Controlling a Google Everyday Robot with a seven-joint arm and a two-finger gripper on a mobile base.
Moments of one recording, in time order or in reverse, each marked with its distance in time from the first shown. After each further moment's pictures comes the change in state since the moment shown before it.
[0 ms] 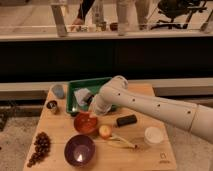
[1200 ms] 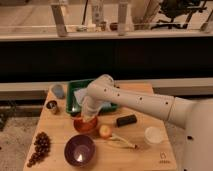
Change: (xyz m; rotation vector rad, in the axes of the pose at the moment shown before) arm -0.027 0.003 0.028 -0.140 0.014 -0.109
